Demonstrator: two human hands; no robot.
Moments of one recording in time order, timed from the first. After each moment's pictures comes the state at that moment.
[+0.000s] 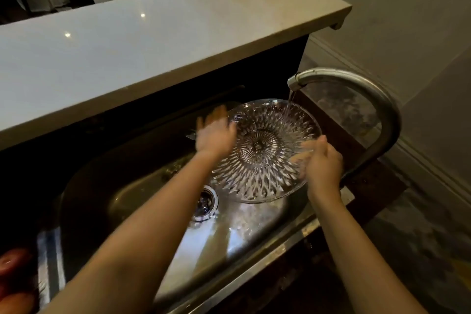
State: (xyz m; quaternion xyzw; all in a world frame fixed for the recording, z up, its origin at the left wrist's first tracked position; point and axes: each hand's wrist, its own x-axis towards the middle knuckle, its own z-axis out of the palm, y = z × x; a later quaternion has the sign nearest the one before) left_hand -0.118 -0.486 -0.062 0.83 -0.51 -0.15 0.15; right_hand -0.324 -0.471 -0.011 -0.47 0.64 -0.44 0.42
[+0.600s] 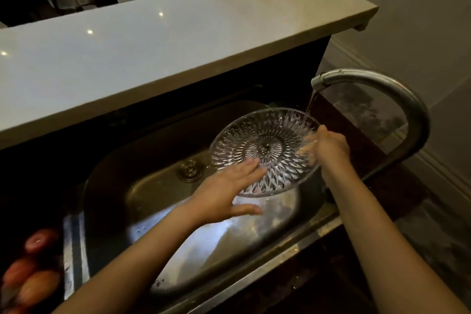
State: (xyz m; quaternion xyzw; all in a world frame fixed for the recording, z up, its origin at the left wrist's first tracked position) left_hand -0.127 -0.356 -0.036 0.59 -0.78 -0.17 0.15; right_hand -0.303 -0.502 0.004 -0.47 0.68 -0.30 0.47
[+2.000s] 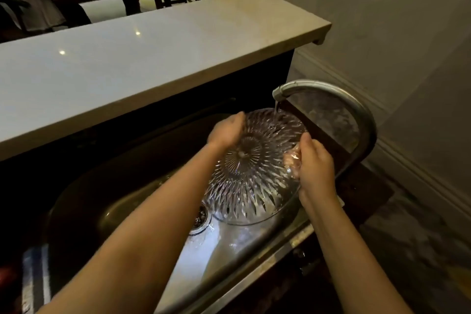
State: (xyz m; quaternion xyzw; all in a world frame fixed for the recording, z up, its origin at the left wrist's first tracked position) left_hand -0.145 -0.514 -0.023 0.75 -0.48 -0.34 0.30; right_hand -0.327 -0.466 0.015 -0.42 0.52 -0.49 0.55
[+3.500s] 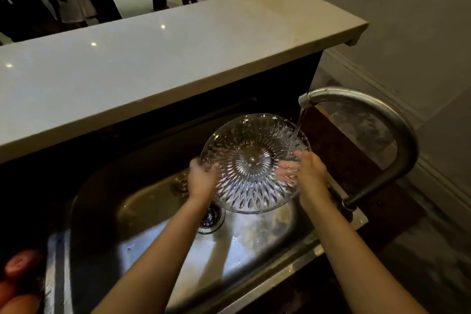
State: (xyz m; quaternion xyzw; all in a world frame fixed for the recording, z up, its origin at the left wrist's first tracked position) left_hand -0.116 -0.416 -0.071 0.78 -0.16 -0.37 0.48; right_hand -0.297 -0.495 -0.028 -0.37 0.60 -0.38 0.61
